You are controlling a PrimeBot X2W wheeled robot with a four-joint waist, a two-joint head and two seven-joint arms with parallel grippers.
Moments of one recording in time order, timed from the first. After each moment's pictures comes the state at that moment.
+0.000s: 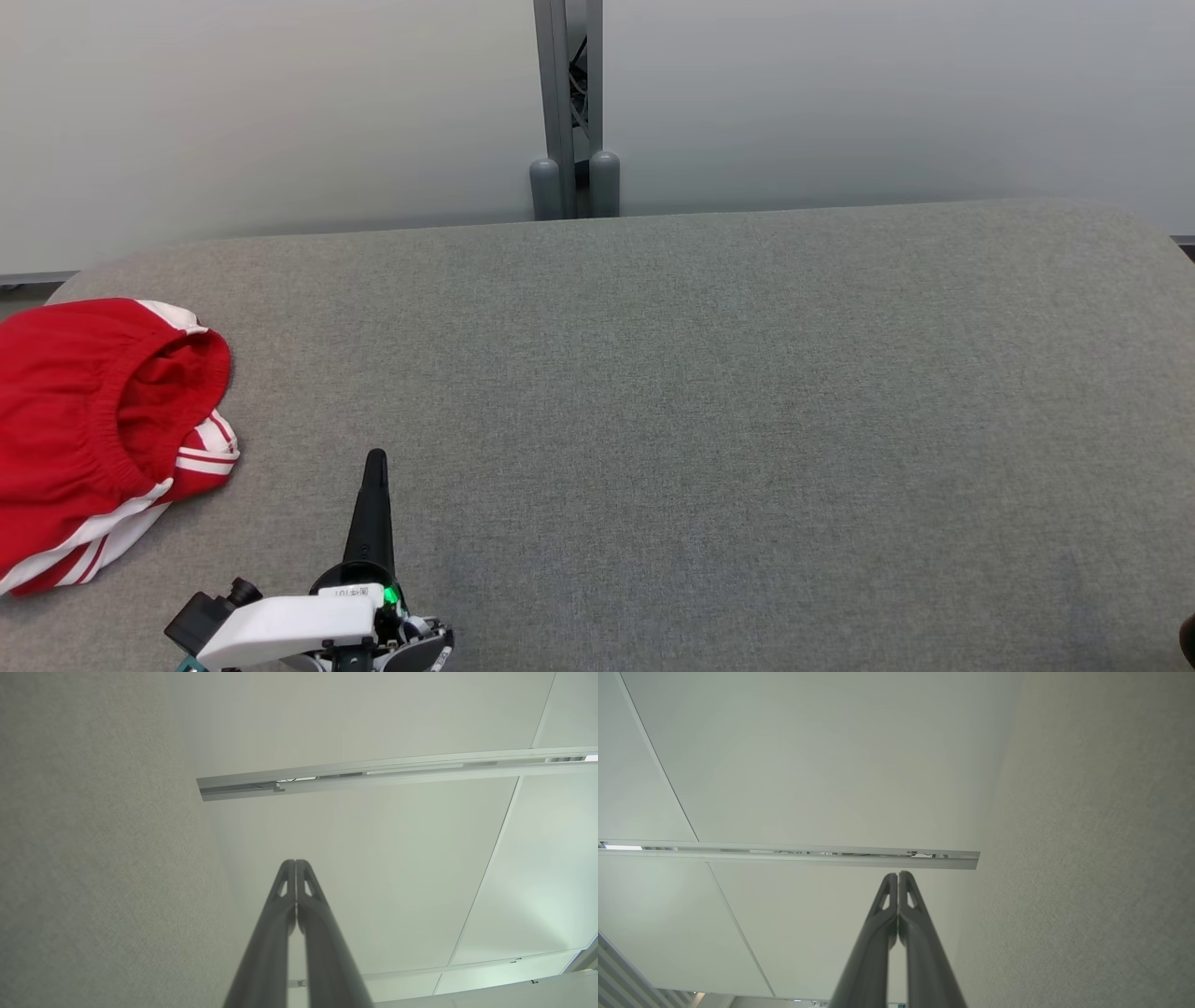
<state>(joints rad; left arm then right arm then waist) -0.04 0.05 -0.27 0.17 -1.63 -0.13 -0.26 -0.19 -0.11 -0.58 0.36 1.57 0.13 0.60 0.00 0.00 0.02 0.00</state>
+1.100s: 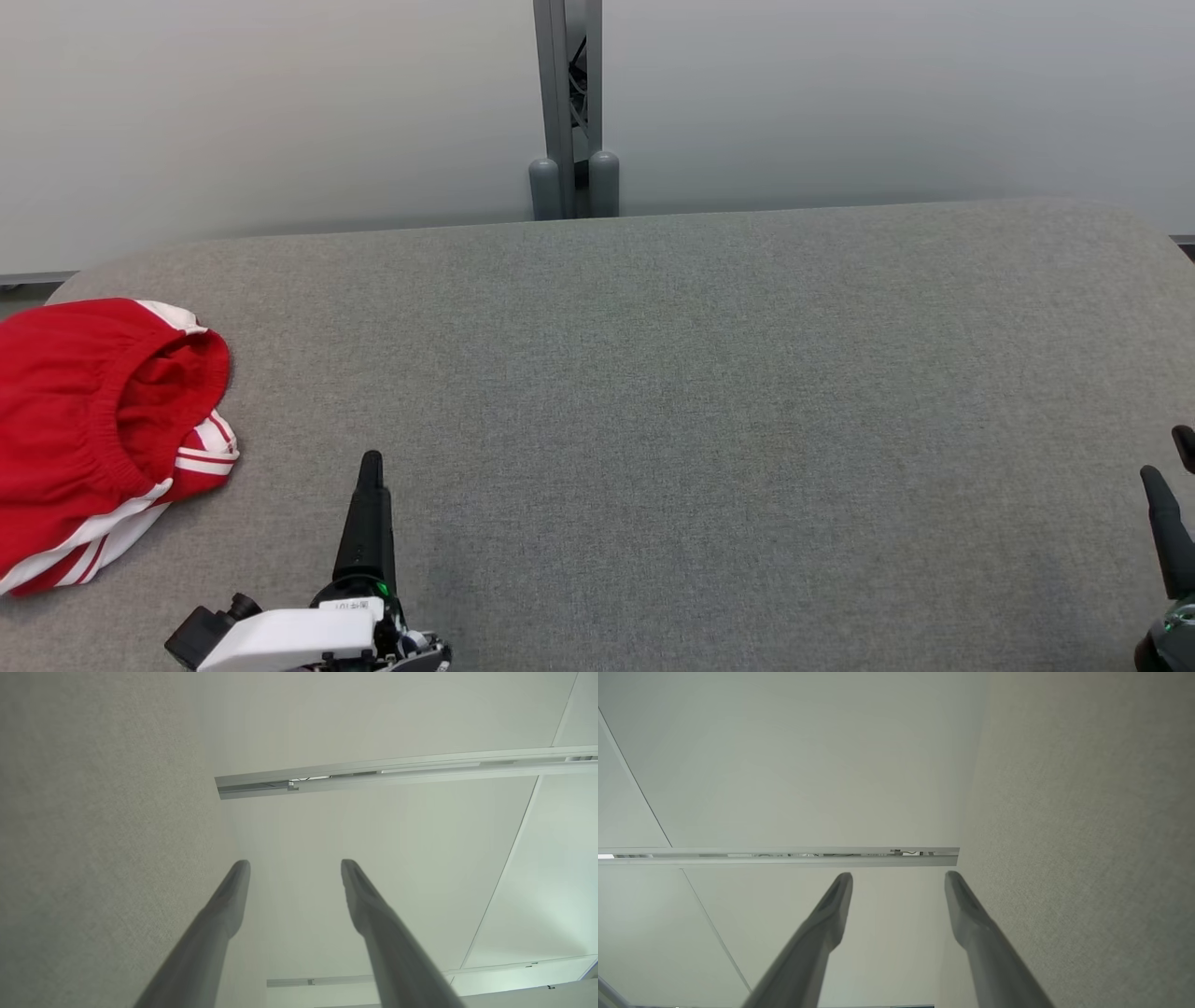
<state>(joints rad) -0.02 0.05 -0.27 0.20 -1.63 -0.13 -0.26 -0.15 -0.07 -0.51 0.37 1.55 0.13 0.51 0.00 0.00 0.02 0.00</state>
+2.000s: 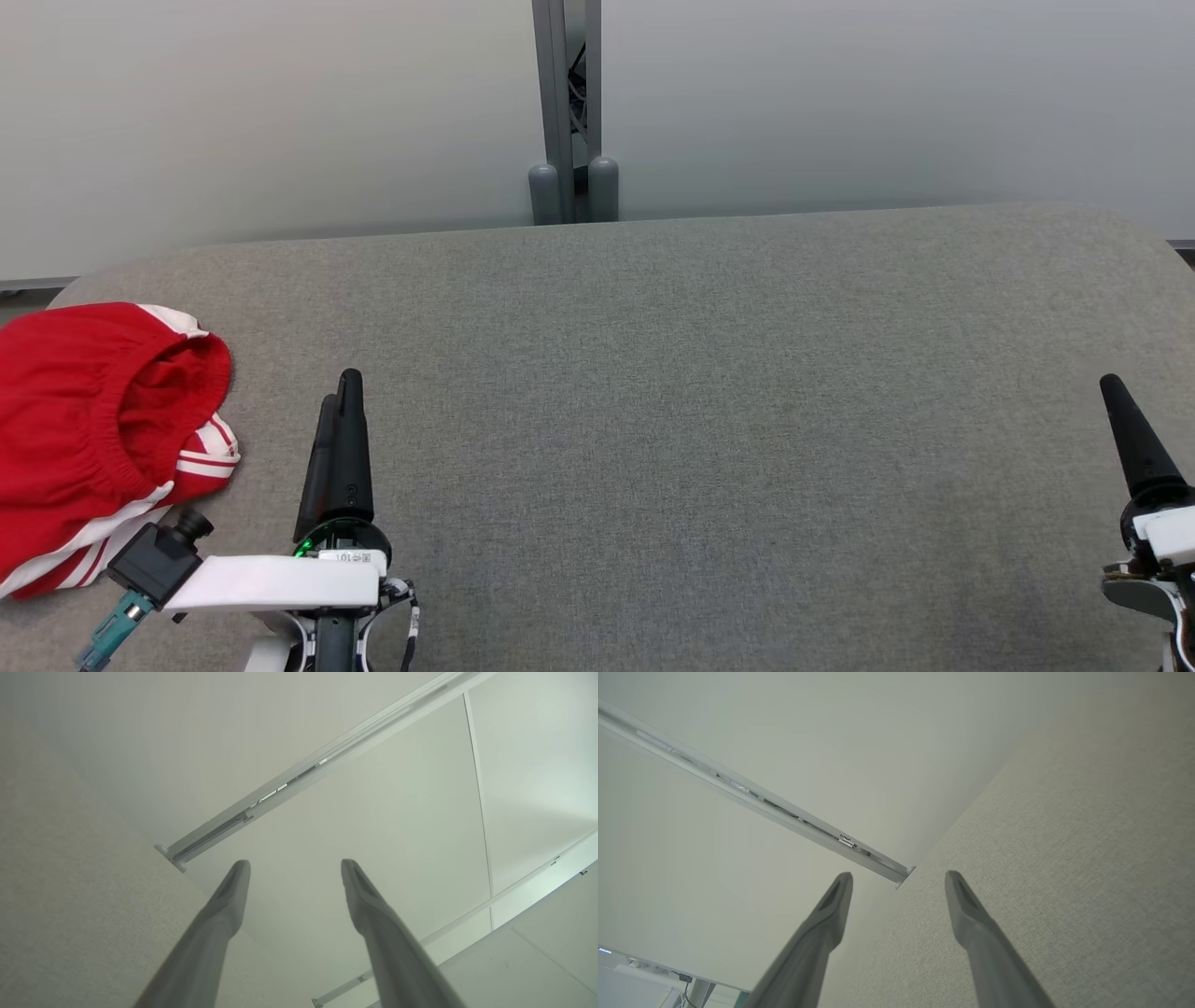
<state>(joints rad) -0.09 0.06 -0.19 0.12 -1.21 -0.13 -0.26 -0.16 -0.09 -0.30 0.24 1.05 0.13 0.24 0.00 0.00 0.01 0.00</state>
